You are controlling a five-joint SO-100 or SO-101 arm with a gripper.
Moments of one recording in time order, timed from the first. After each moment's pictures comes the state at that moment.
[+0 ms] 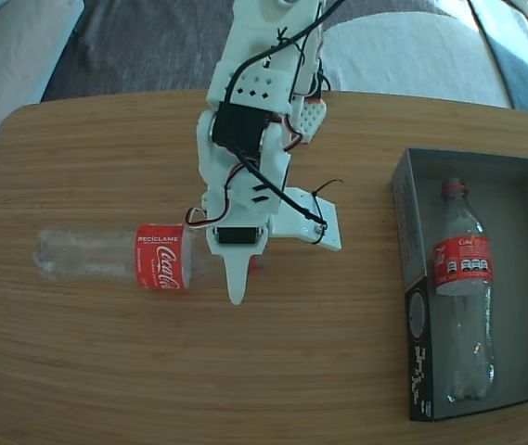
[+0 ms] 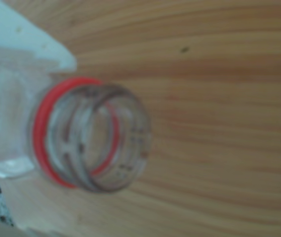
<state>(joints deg) 10.2 102.7 127.4 50.4 -19.3</state>
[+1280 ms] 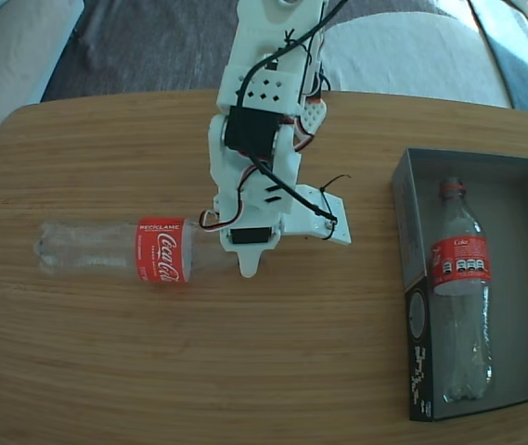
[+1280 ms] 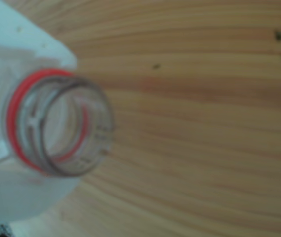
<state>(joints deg) 7.6 102.6 128.7 50.8 -19.2</state>
